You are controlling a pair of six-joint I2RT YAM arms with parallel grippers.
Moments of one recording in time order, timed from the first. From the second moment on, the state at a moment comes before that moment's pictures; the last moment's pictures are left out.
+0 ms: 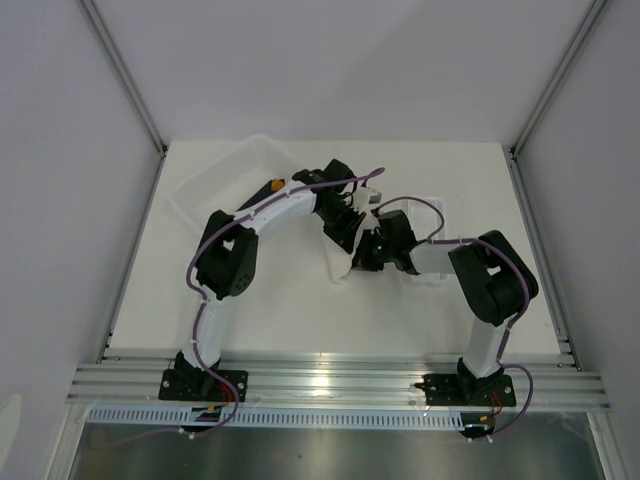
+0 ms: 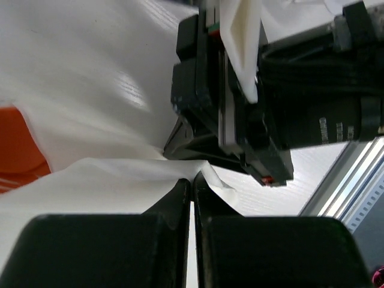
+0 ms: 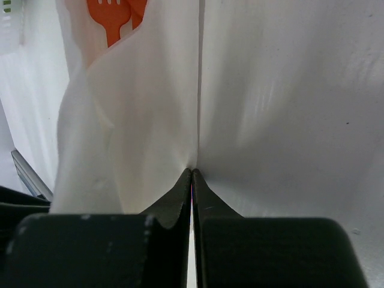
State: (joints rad) left arm -0.64 2.18 1.86 -0.88 0.51 0.16; right arm 0.50 1.84 0.87 0.20 -0.40 0.70
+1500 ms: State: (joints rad) left arm -0.60 2.34 1.95 -0.98 0.51 0.18; right arm 0.59 1.77 0.89 0.09 -0.20 0.67
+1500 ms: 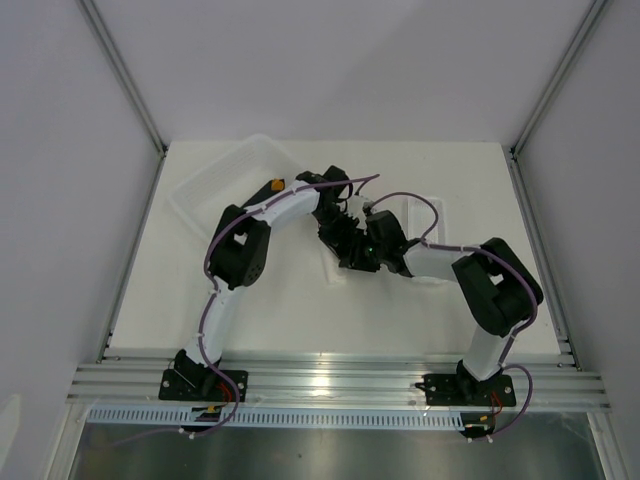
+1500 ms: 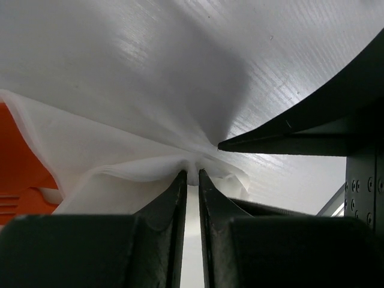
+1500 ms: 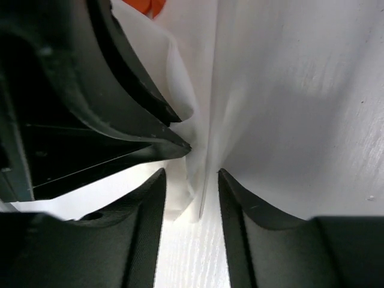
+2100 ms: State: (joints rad) left arm -0.59 2.30 1.94 -0.97 0.52 0.17; right arm 0.59 1.79 0.90 0.07 -0.16 0.69
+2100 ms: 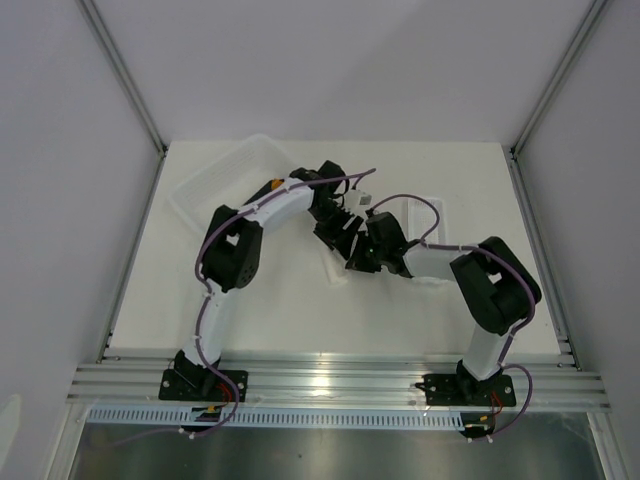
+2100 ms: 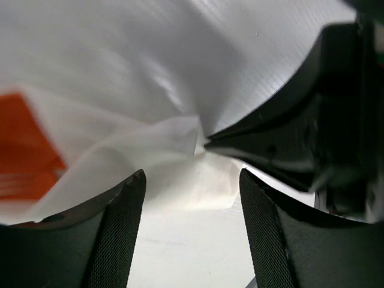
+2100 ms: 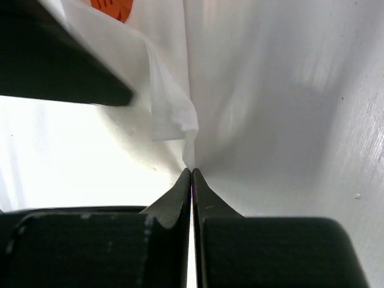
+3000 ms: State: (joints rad) left arm -0.61 2.19 1.75 -0.89 0.29 0.19; right arm 0.62 1.65 0.70 0.16 -0.21 0.73
